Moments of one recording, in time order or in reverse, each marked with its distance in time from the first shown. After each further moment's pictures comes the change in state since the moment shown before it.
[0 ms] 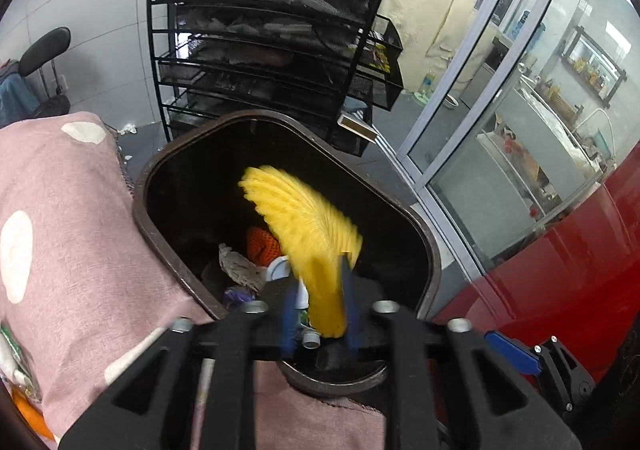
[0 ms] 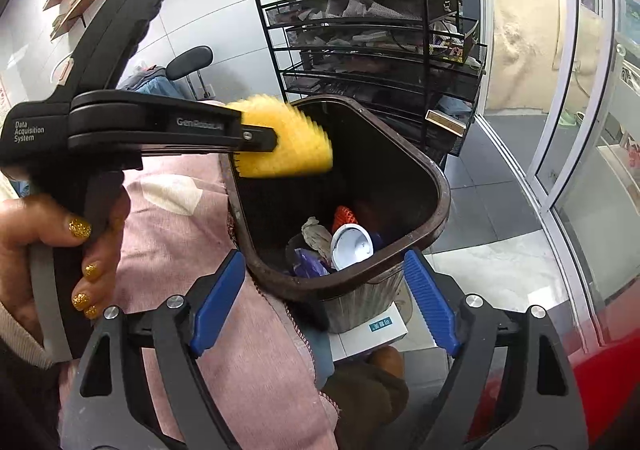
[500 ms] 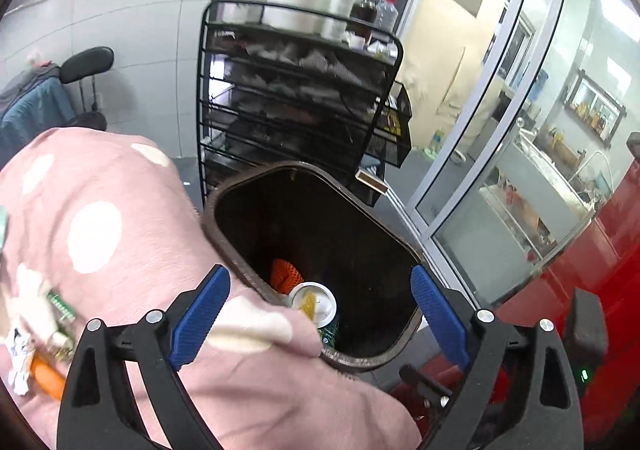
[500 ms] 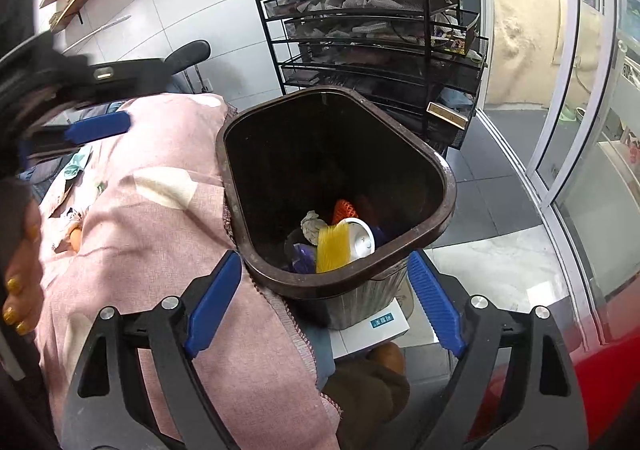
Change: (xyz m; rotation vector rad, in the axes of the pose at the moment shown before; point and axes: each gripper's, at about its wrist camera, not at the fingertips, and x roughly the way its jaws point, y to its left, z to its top) left arm -0.086 0.020 -0.030 -0.065 -0.226 0.048; right arm 0.008 0.004 -0.003 0.000 0.020 -0.005
